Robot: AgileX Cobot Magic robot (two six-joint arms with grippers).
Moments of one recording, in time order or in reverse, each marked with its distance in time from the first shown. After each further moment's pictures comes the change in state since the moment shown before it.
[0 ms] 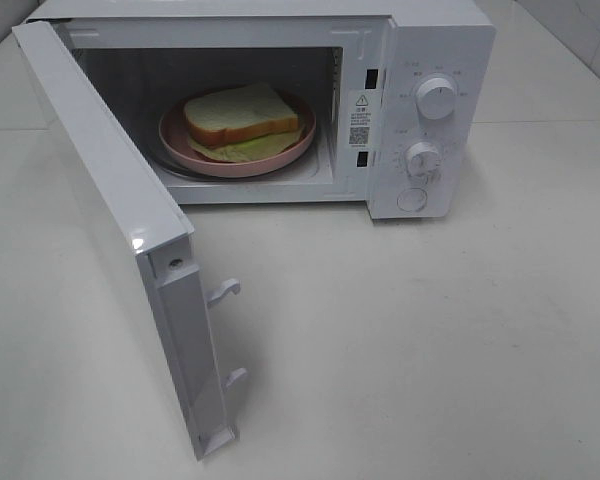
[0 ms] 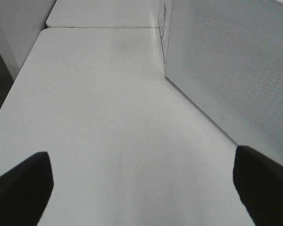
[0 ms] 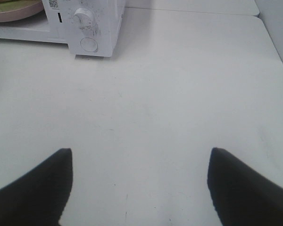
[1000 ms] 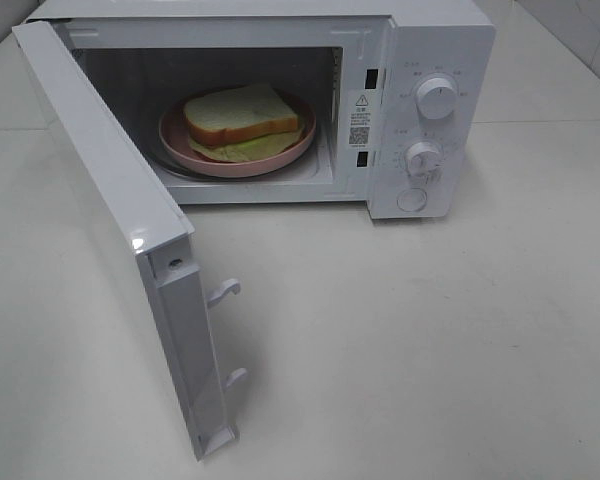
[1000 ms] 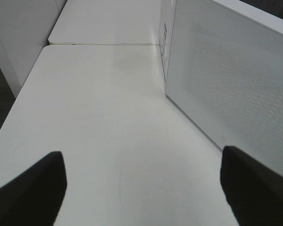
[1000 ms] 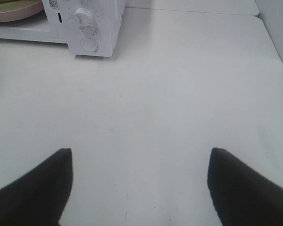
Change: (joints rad) left arm 0.000 0.095 -0.016 0.000 -0.117 0.000; right arm 0.000 0.000 0.000 0.000 0.000 -0.001
